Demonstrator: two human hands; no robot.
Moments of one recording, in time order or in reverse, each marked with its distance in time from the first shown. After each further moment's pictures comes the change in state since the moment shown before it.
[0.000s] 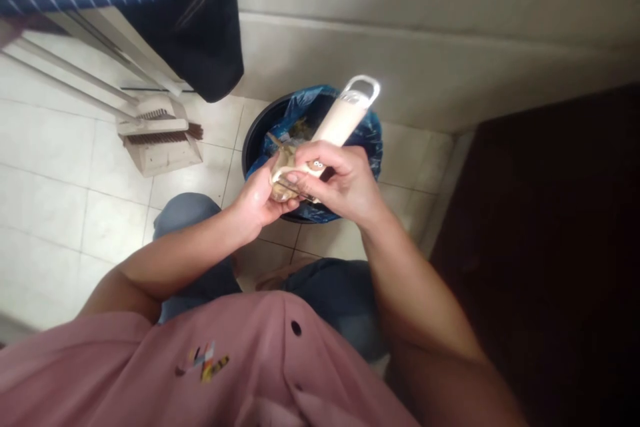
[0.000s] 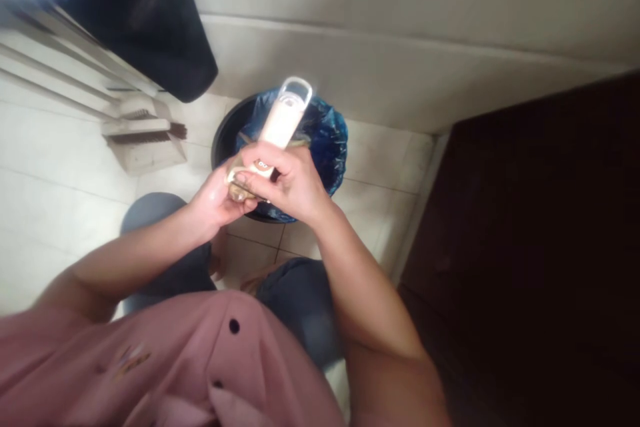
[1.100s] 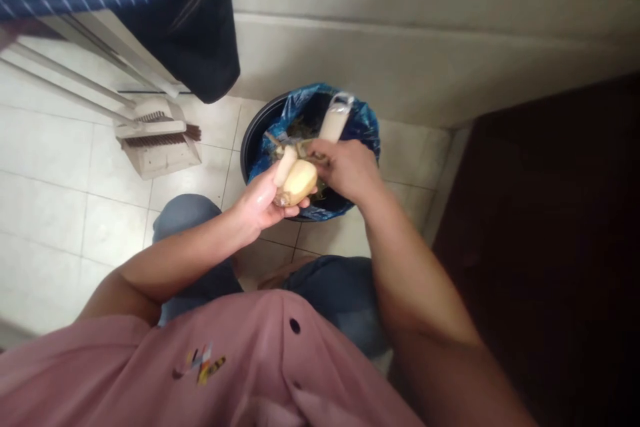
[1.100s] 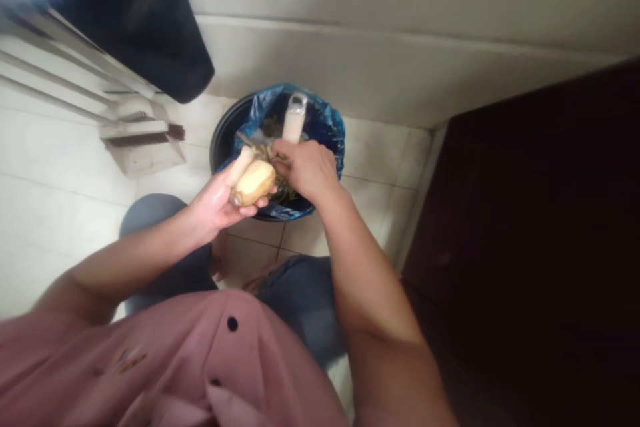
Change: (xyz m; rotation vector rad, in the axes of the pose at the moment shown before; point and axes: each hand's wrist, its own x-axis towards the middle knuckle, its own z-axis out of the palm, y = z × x) left_hand -0.003 -0.007 -0.001 0.079 -0.116 -0.042; right_hand -0.002 0.048 -0.016 -0.536 -0.012 0.234
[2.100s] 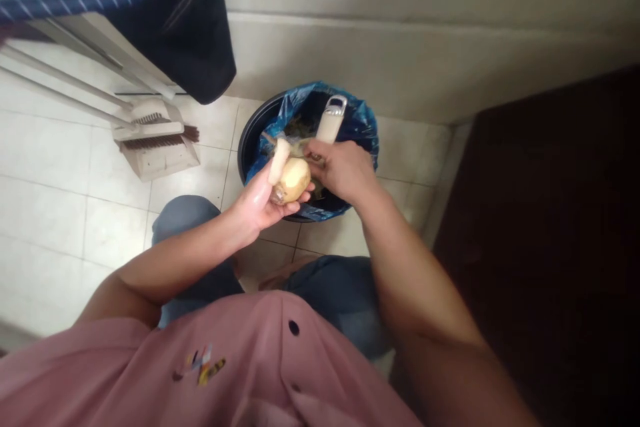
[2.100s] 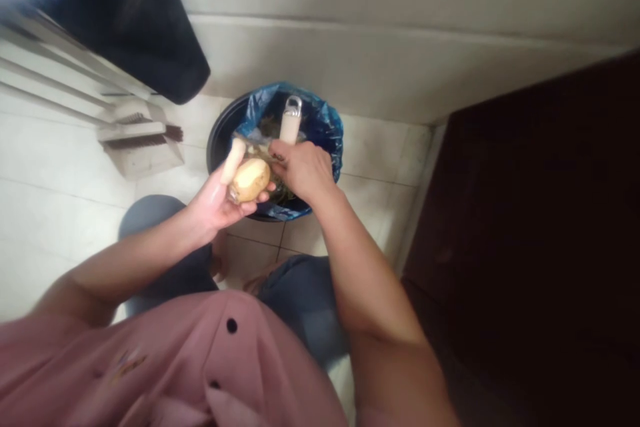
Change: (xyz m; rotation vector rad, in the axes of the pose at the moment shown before) left_hand -0.001 0.002 0.000 -0.053 0.007 0.003; right_hand 0.000 0.000 0.004 -0.128 -0.036 0.079
